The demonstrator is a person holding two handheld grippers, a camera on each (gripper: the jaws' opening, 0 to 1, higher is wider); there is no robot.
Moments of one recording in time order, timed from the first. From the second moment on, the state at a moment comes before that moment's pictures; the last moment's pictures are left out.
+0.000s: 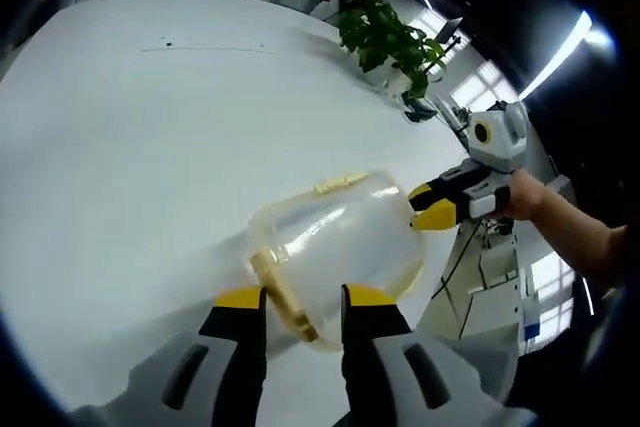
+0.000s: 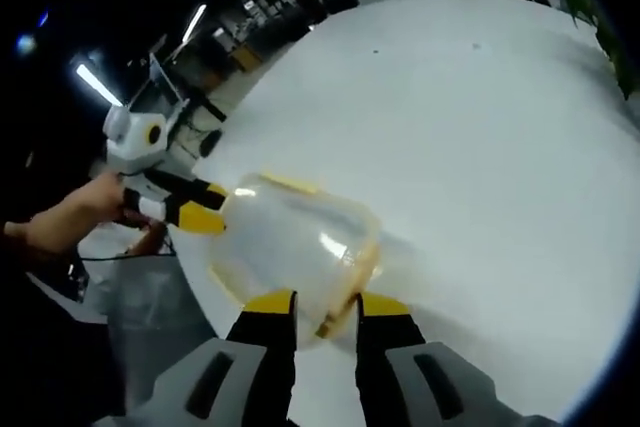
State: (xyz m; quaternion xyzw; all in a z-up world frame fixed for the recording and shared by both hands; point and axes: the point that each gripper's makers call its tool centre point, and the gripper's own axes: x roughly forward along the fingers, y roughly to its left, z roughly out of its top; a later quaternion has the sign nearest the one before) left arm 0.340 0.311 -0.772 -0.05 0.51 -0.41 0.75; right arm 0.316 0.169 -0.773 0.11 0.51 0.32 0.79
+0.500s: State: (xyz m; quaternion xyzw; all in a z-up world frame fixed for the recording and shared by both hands) left arm 0.318 0.319 -0.775 -0.05 0.52 -0.40 0.75; right arm 0.296 0.174 -0.773 0.13 0.51 0.31 0.79
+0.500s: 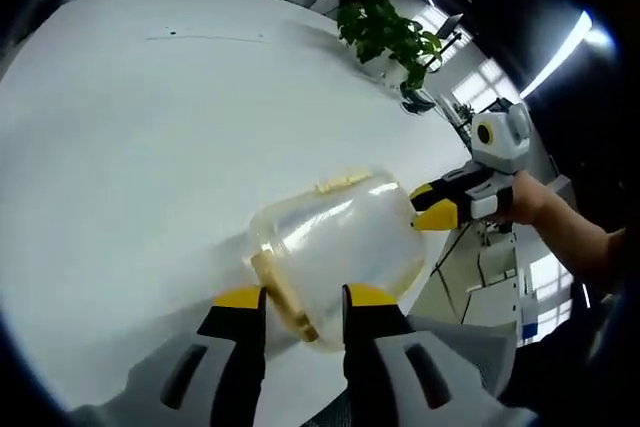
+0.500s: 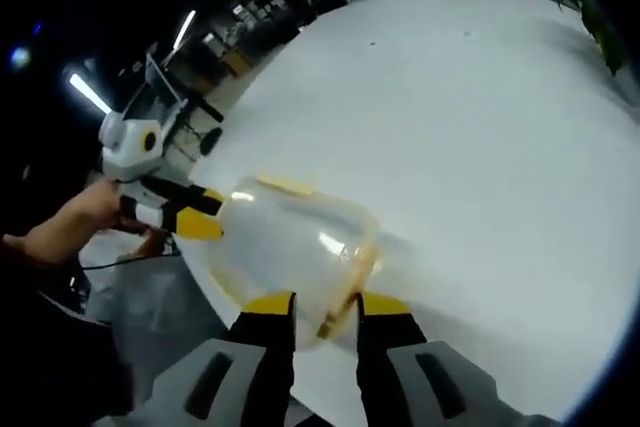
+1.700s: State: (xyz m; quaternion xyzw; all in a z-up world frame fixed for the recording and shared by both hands) left arm 0.307 0.265 -0.730 0.29 0.31 -0.60 0.67; right arm 0.323 0.227 -0.734 -0.16 0.40 0.48 0.77
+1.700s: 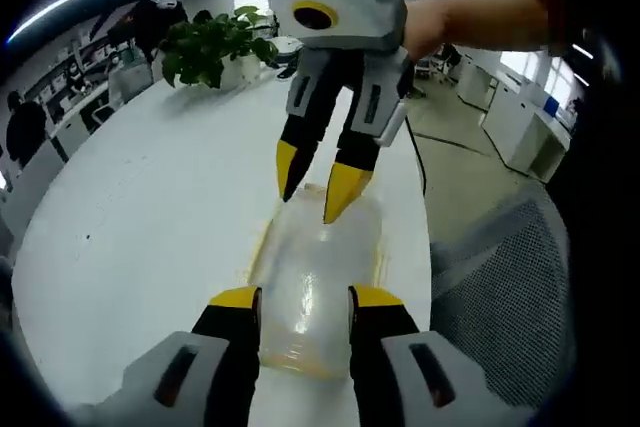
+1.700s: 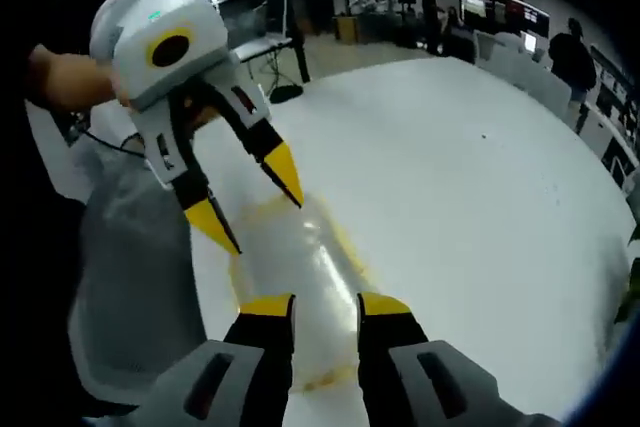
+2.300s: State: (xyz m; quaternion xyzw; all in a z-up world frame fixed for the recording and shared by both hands) left arm 0.287 0.252 -0.751 0.29 0.36 -0.61 0.64; right arm 0.334 0.250 -0.750 -0.17 0.40 0.49 0.76
